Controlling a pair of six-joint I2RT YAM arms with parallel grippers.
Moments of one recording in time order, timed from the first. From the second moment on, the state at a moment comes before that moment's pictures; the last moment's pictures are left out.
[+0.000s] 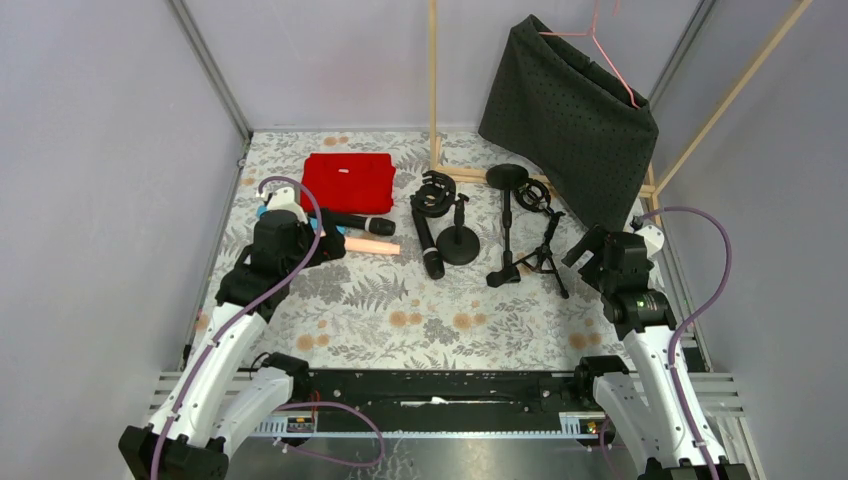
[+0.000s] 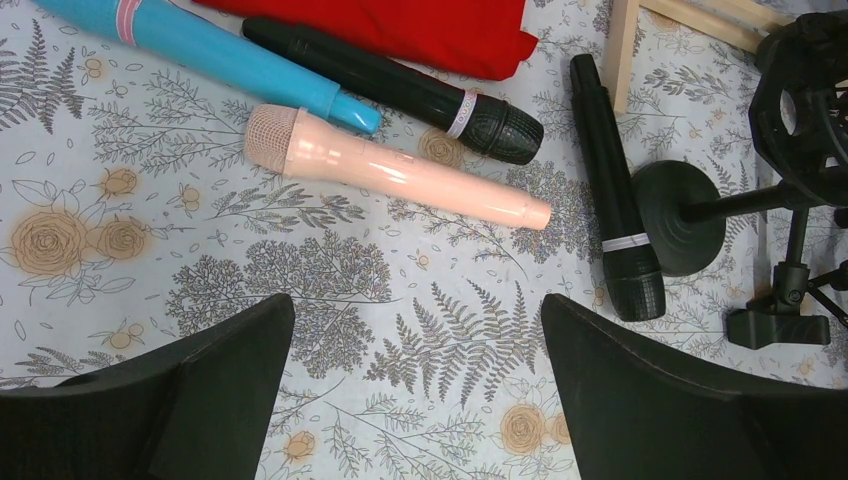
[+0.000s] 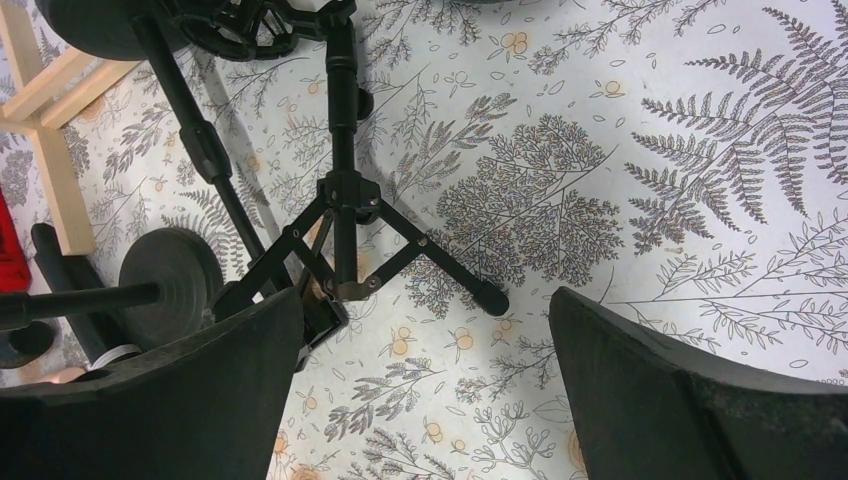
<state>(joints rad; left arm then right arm) -0.27 0.81 0.81 -0.57 -0.14 -0.43 0.06 0.68 0.62 -0.62 0.23 0.63</state>
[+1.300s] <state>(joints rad) -0.23 0.80 0.81 -0.57 -0.10 -0.43 0.10 0.72 0.64 -0.37 -0.36 0.51</state>
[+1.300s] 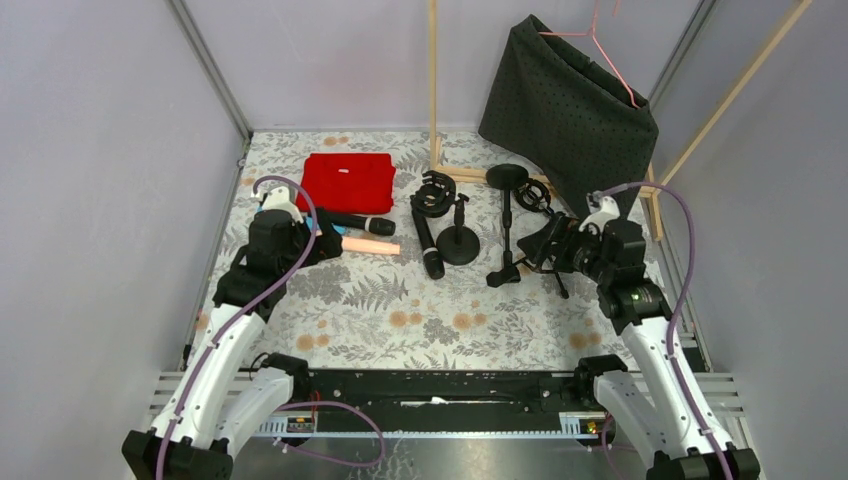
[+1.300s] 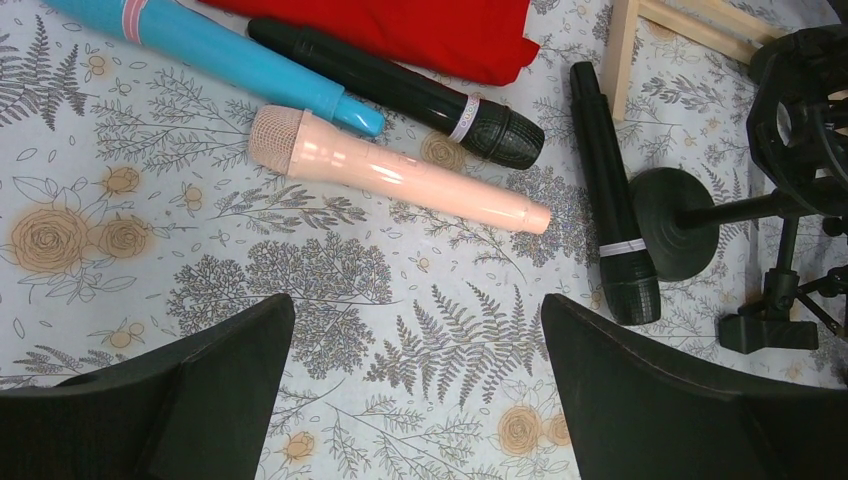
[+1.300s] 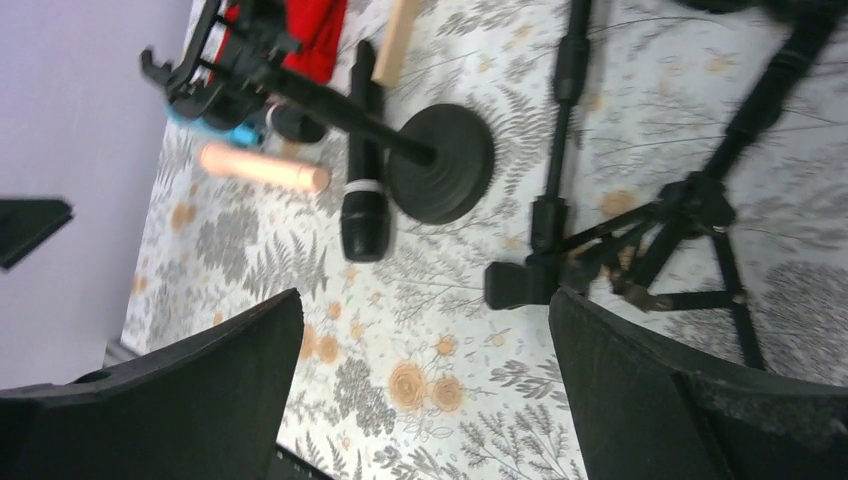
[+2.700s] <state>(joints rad) -0.21 0.79 0.81 -0.57 -0.10 -0.43 0.94 1.61 0.72 0.28 0.35 0.62</state>
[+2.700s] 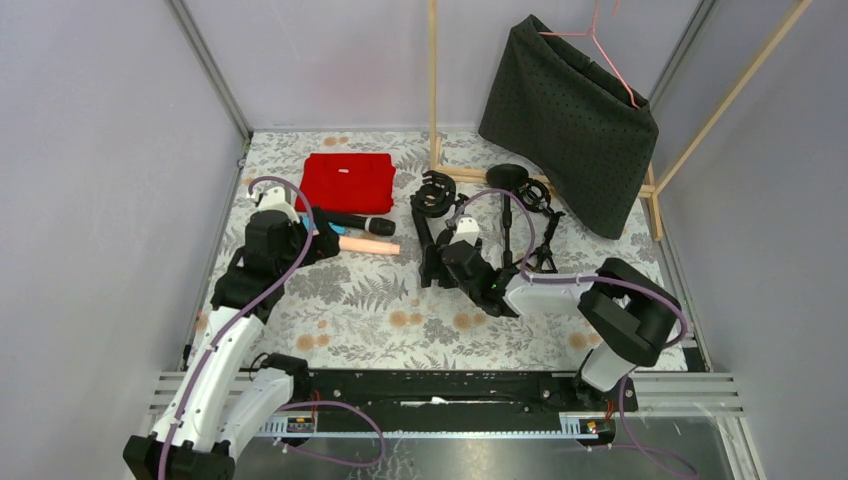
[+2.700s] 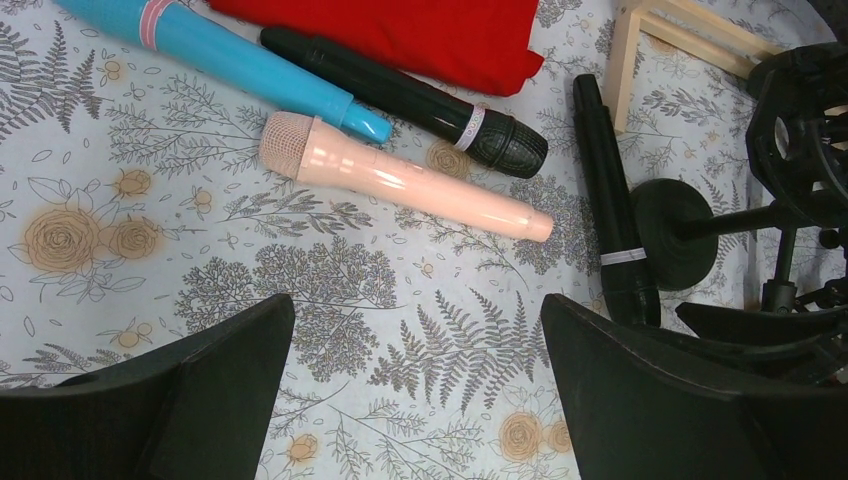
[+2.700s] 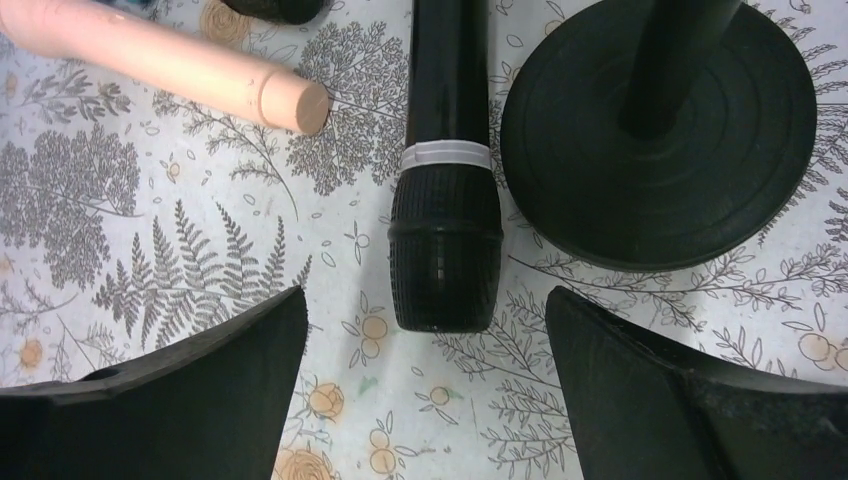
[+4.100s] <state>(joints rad) -0.18 0.77 0.80 -0.57 -0.09 -0.43 0.94 1.86 0.90 0.24 0.49 0.76</state>
